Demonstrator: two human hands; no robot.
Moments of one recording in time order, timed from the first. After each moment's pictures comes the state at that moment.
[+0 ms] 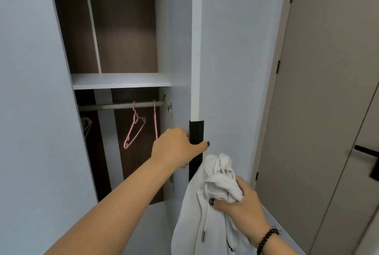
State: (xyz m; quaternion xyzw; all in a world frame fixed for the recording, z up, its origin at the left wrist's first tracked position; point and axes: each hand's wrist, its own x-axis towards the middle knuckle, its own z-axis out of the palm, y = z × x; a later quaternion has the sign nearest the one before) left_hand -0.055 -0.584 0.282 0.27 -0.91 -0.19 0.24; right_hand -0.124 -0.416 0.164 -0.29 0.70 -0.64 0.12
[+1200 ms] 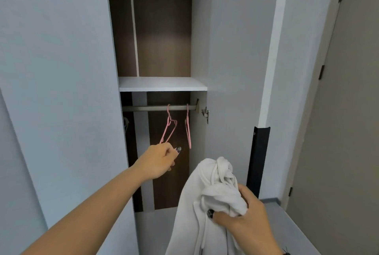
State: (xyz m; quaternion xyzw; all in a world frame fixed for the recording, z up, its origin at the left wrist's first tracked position) left_hand 0.026 -0.714 0.239 0.29 -0.89 -0.29 0.20; right_hand -0.070 -0.487 0.175 -0.36 0.72 -0.58 0.09
